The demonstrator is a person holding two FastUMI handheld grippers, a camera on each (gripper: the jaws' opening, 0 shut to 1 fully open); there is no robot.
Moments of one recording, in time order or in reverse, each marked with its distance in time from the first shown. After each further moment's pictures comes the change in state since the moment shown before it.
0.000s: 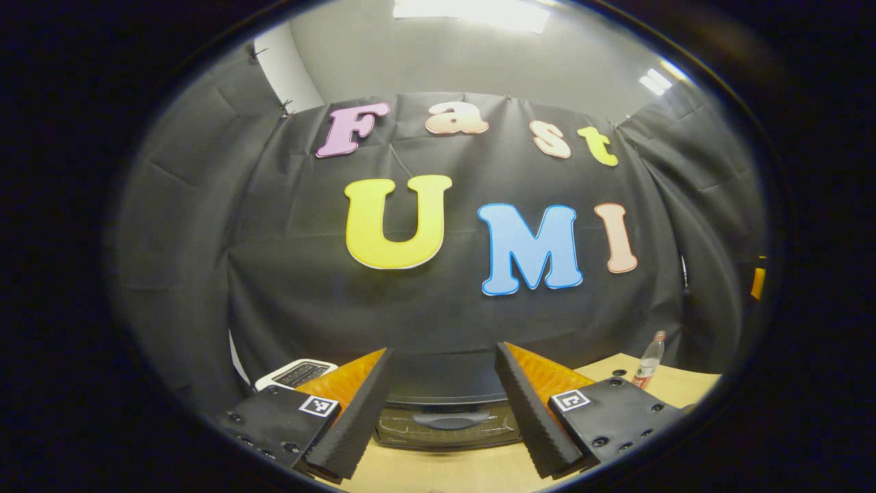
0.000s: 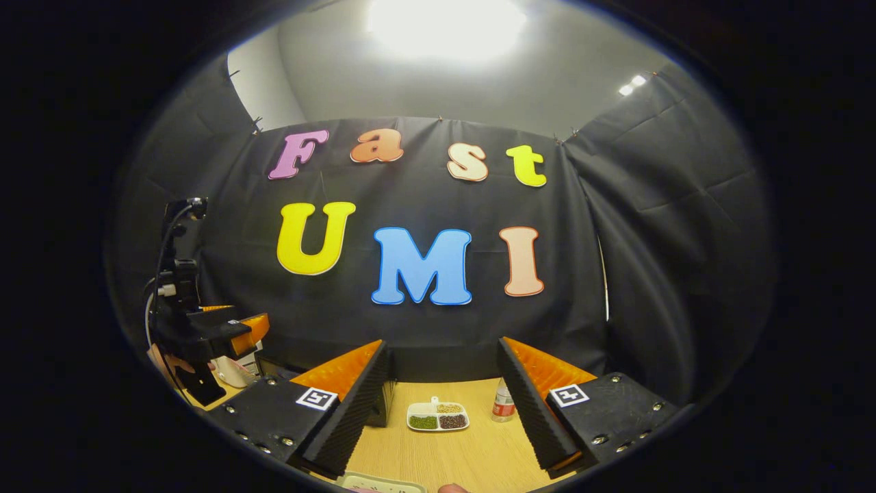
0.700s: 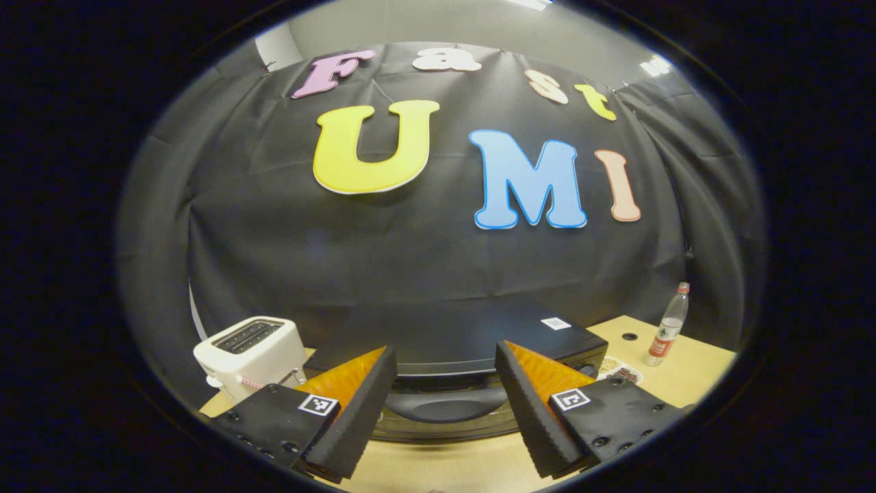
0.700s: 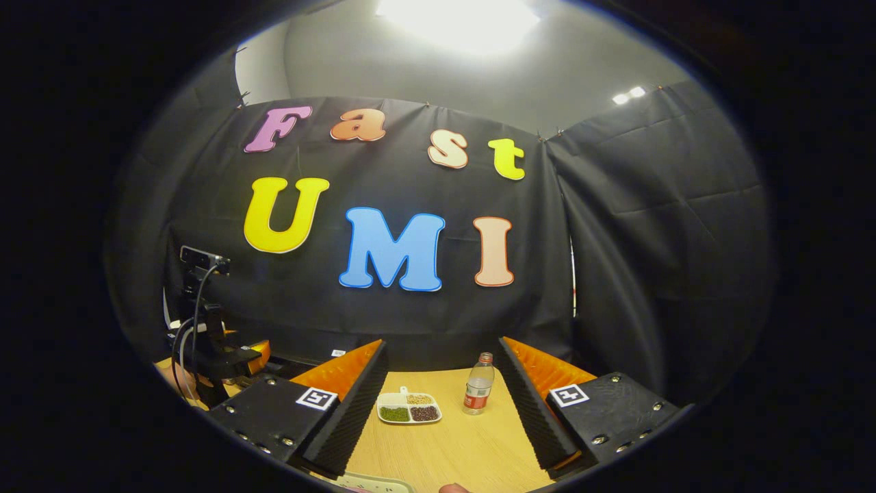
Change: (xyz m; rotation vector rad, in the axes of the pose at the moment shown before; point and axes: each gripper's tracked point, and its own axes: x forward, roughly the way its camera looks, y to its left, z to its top) left arm 0.091 -0.012 -0.133 -0.004 0.189 -0.069; right arm 0.004 -0.014 -0.015 -0.072 0.060 -0.155
